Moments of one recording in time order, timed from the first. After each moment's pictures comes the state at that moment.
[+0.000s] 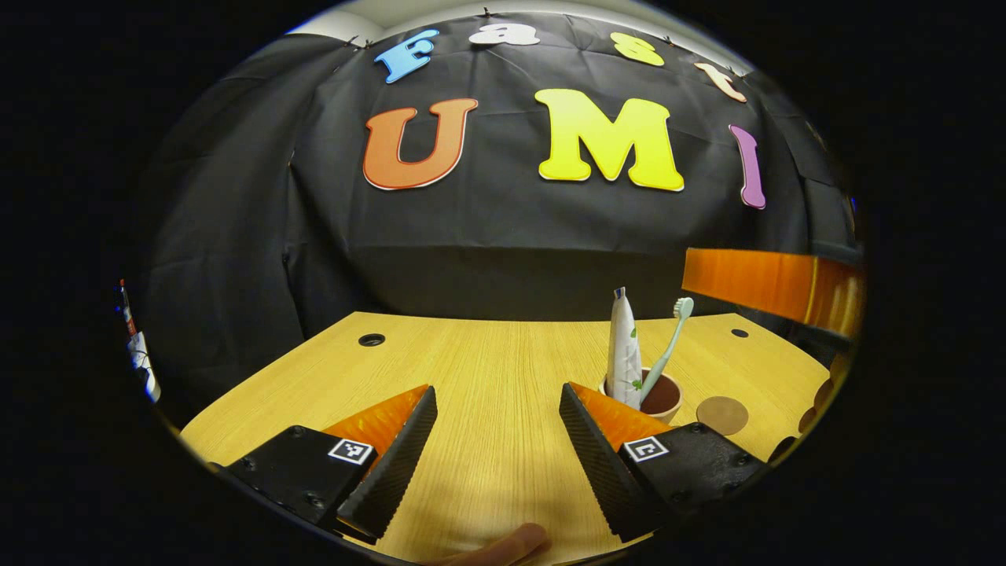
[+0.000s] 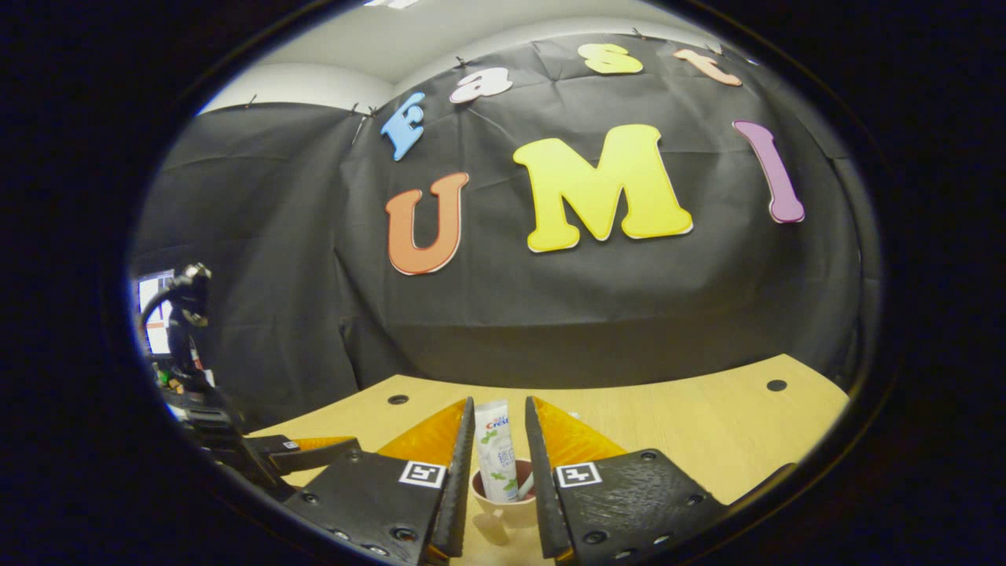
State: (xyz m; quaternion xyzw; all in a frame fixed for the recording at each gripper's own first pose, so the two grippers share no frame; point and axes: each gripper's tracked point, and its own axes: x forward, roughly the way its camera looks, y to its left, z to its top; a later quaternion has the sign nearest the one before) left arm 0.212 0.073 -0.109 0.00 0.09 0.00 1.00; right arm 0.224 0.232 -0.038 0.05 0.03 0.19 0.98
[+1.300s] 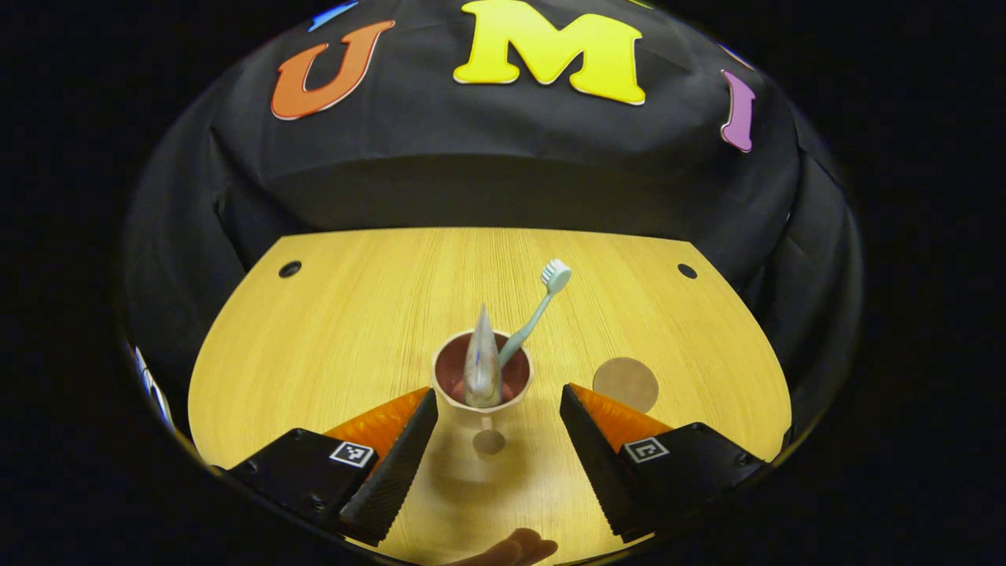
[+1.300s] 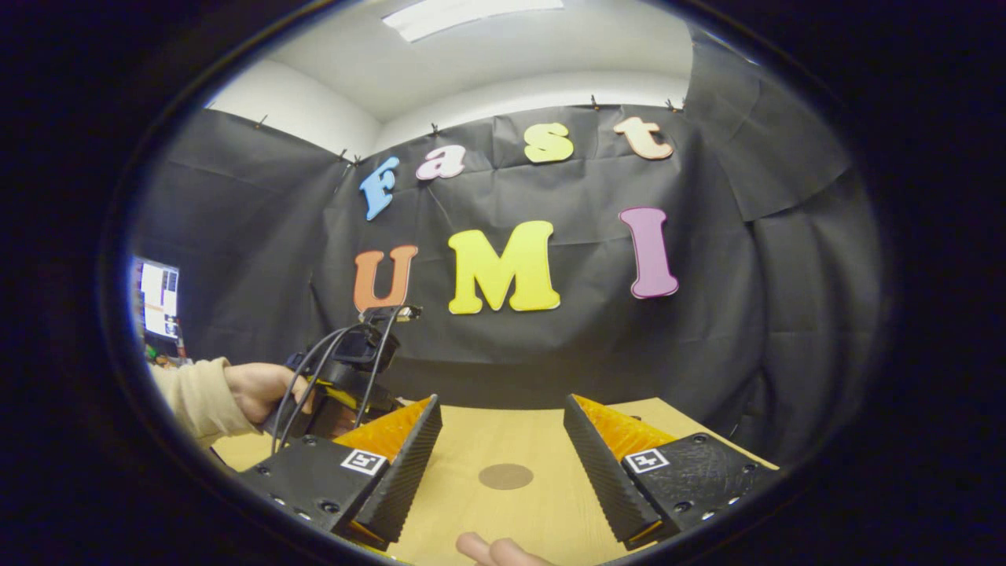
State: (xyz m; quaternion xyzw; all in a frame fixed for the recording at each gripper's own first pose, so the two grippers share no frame) left arm 0.198 -0.055 -0.125 -0.01 0.36 -0.07 0.93; right arm 0.023 0.007 -0.003 0.03 -0.07 0.10 0.99
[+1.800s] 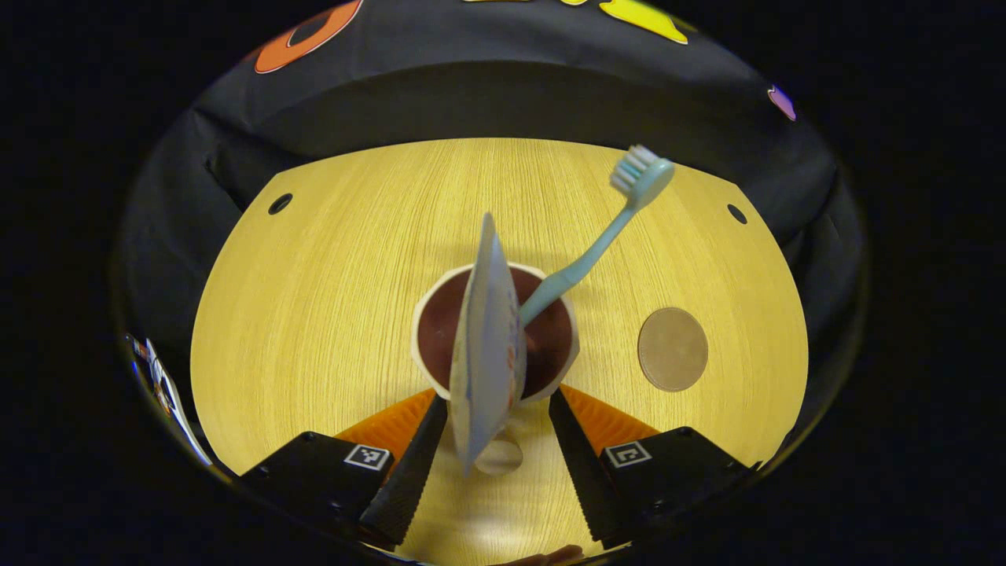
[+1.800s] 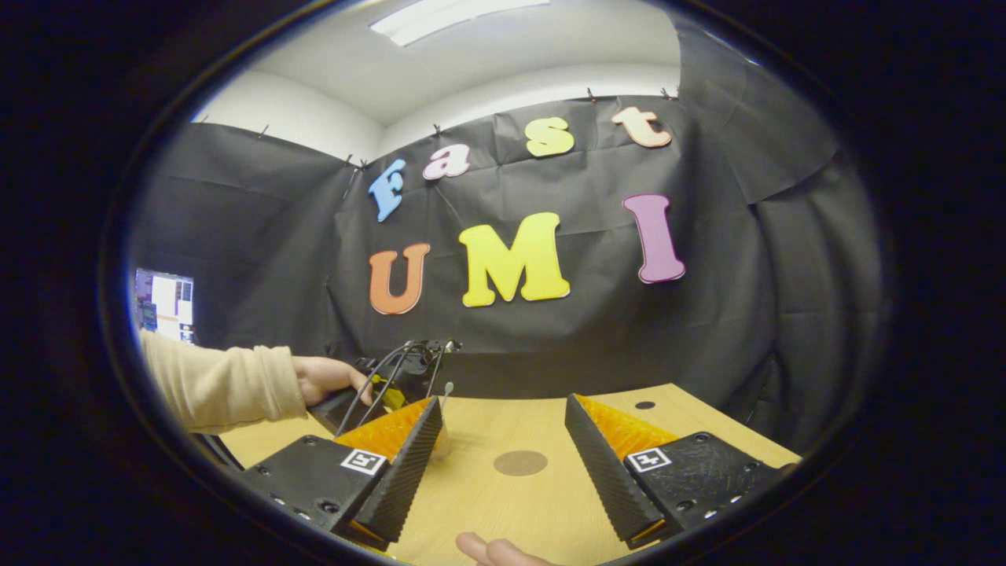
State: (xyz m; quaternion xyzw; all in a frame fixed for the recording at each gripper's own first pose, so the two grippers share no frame) left arm 0.208 -0.043 -0.180 0.01 0.50 -0.03 0.87; right arm 0.007 0.010 -0.023 0.04 -0.06 0.12 0.99
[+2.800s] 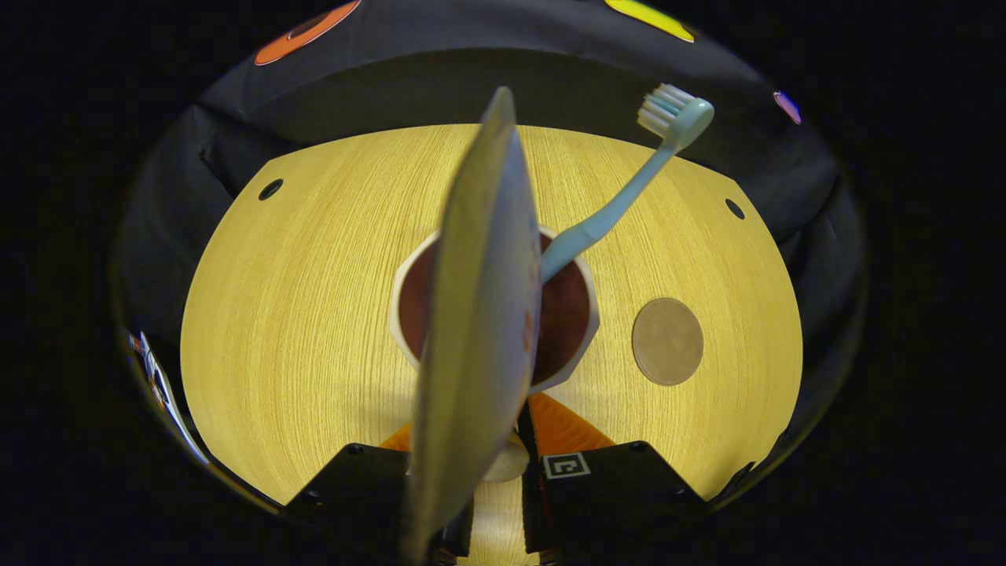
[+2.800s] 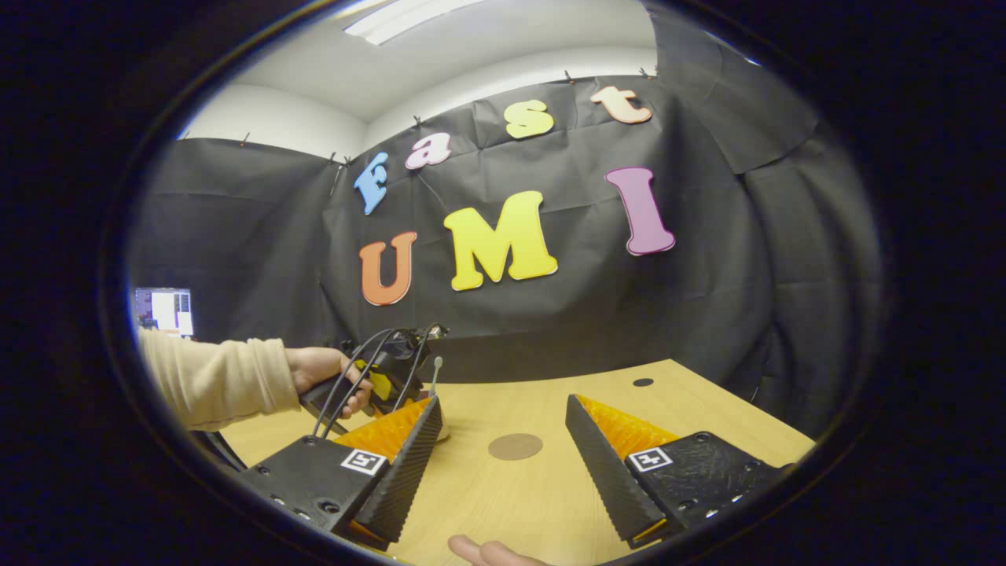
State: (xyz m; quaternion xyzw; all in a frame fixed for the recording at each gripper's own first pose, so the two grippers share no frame) left arm 0.266 -0.103 -0.059 0.00 0.50 -0.04 0.86; right arm 0.018 -0.011 -0.049 0.07 -0.02 0.12 0.99
